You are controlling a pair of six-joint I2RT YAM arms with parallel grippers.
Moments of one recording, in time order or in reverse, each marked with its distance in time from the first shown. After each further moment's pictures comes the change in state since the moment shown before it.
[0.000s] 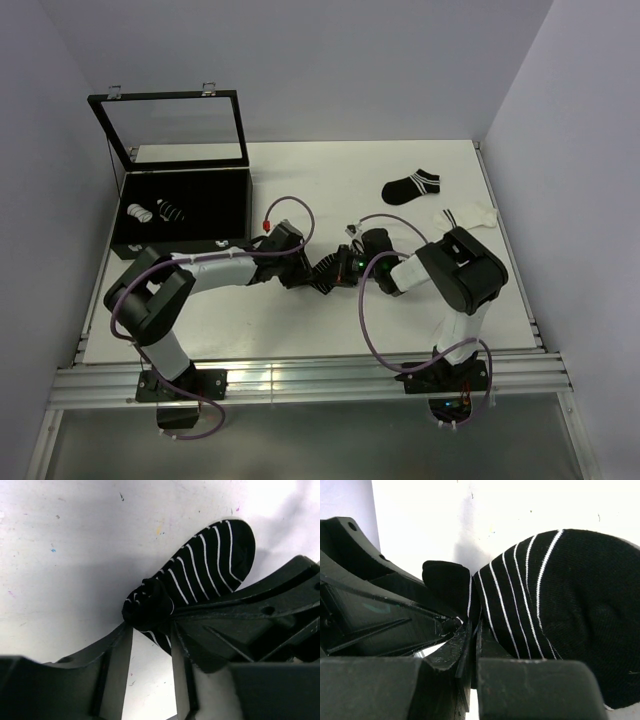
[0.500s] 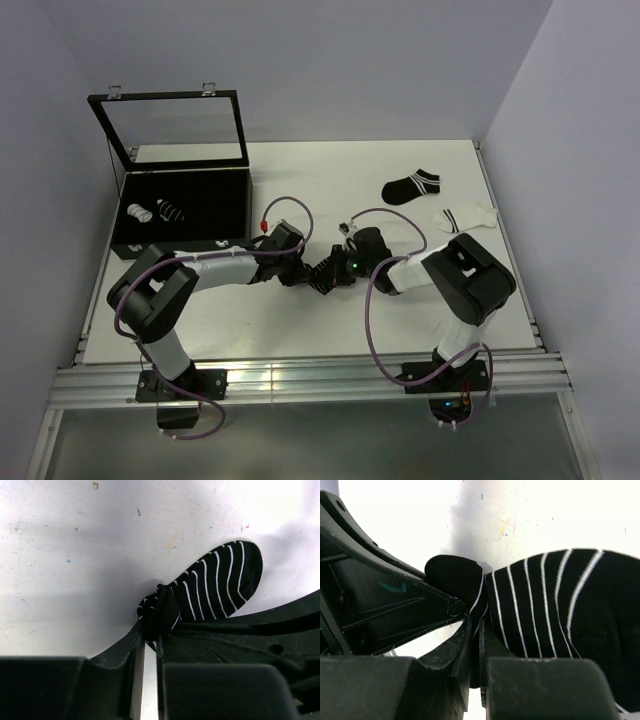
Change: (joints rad) left arm 0.005 0.025 0.015 -0.010 -0.037 -0.034; right arm 0.067 -0.083 0.037 -0.156 0.127 -0.143
